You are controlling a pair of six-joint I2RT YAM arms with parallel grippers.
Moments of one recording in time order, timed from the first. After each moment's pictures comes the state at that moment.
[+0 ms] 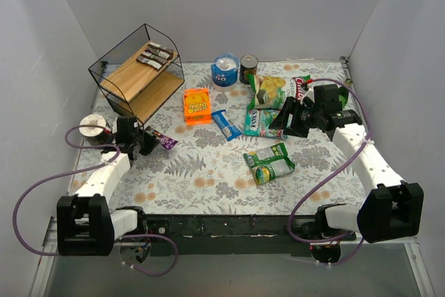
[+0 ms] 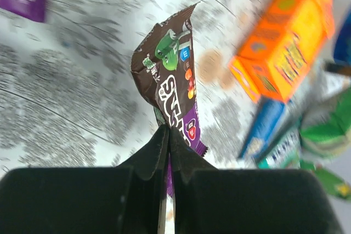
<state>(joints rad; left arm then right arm) -0.01 1.17 0.59 -0.24 0.01 -1.04 0.20 1.25 1.02 -0.61 -0.49 0.49</state>
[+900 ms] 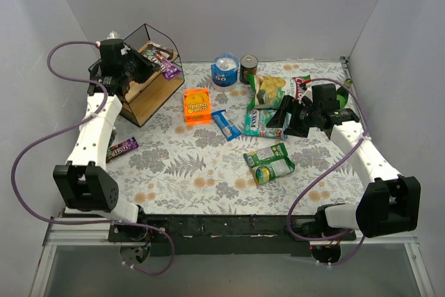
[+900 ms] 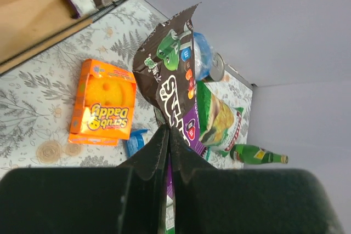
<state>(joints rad) -0.06 1.44 1.49 -0.46 0.17 -0.83 0.20 1.29 1.02 -0.58 -0.50 0.49</state>
